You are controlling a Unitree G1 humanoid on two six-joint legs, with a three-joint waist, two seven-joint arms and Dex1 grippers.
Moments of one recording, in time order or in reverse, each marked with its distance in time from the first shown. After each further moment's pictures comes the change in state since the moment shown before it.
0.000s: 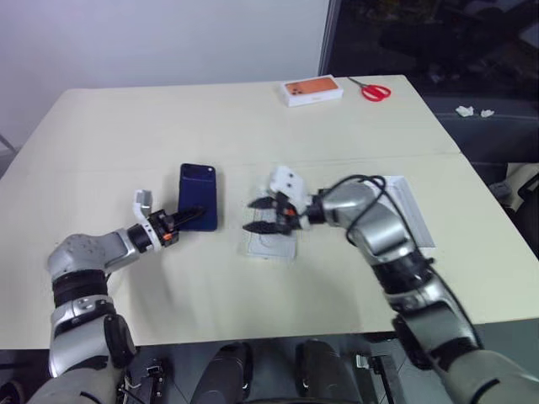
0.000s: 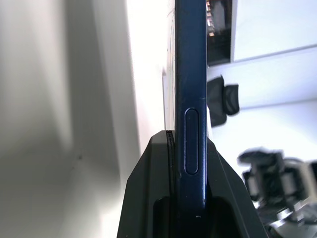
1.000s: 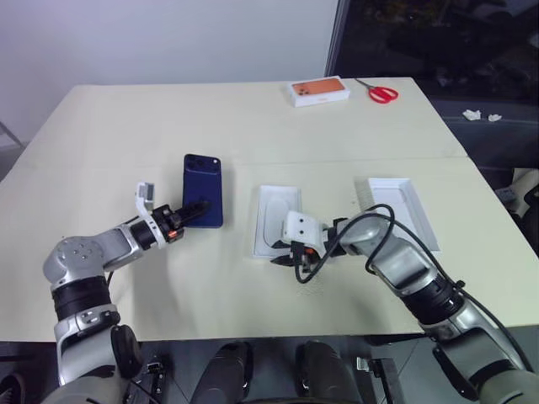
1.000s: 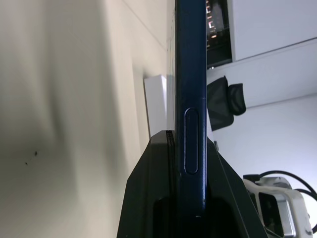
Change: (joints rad) left arm 0.053 -0.056 0.009 -0.212 -0.130 0.041 0.164; right arm 0.090 -0.116 0.163 -0.040 -0.108 -0.128 -0.056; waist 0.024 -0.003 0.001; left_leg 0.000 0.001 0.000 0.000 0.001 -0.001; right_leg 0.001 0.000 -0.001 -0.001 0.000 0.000
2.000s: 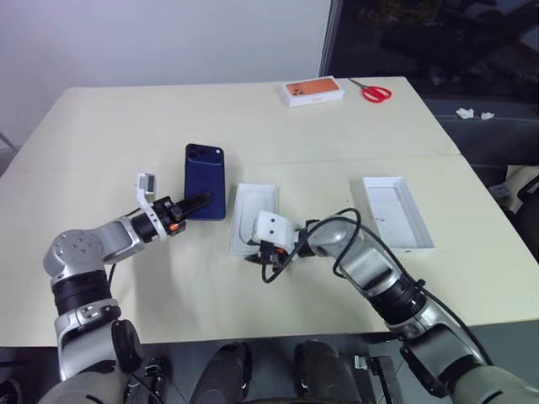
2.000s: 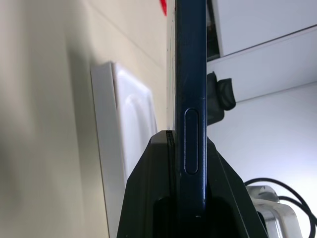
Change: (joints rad) left arm -0.039 0.002 0.000 -0.008 -0.066 0.025 0.051; right arm -0.032 0.199 0.035 0.063 -0.038 0.062 -0.063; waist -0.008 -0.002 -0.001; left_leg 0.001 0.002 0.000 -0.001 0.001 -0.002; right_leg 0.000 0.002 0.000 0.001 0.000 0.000
